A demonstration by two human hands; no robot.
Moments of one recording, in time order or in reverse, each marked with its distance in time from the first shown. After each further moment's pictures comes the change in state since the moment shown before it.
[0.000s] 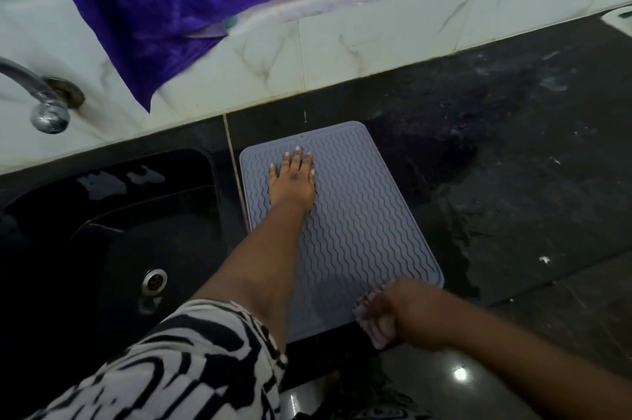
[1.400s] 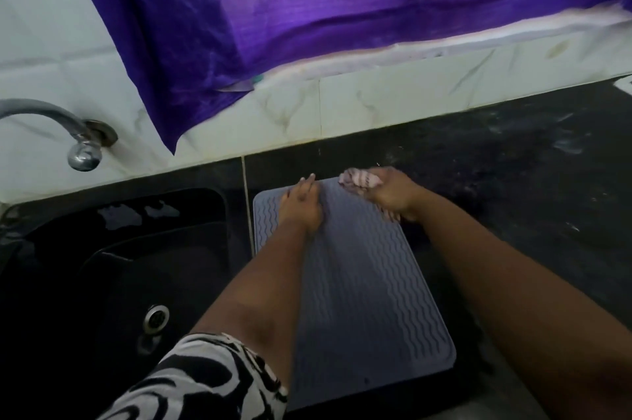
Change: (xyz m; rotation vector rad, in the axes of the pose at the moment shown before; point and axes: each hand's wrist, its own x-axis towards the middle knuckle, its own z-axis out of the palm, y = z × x) left_hand 0.038 -0.004 -0.038 -0.090 0.055 0.055; right_hand 0.118 0.019 -0.189 0.633 0.467 -0.019
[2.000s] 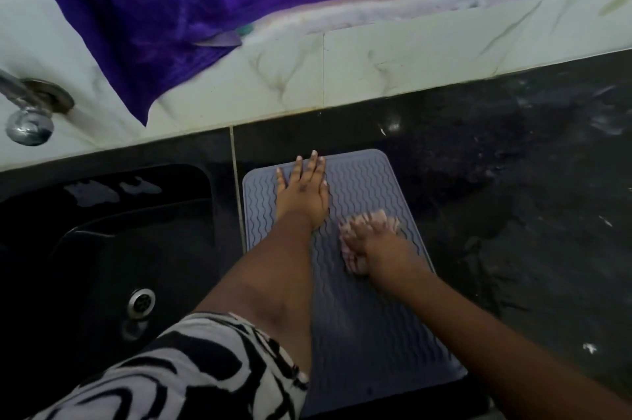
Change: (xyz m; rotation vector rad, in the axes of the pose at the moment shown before) left_hand 0.020 -0.008 0.038 0.047 -0.003 -0.046; right_hand -0.032 0.042 0.078 -0.834 -0.169 0.010
